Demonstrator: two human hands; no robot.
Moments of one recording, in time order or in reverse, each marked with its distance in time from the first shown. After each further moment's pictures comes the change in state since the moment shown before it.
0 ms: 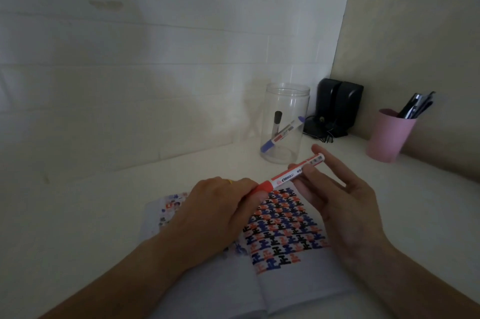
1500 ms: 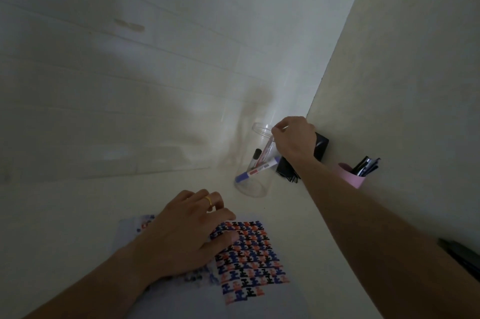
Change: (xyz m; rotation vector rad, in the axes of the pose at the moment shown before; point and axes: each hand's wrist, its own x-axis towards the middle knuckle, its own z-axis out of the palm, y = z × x) left_hand 0.002 -0.029 0.000 0.099 -0.094 0.028; right_hand 0.167 -0.071 0.077 -1.366 0.223 -0.533
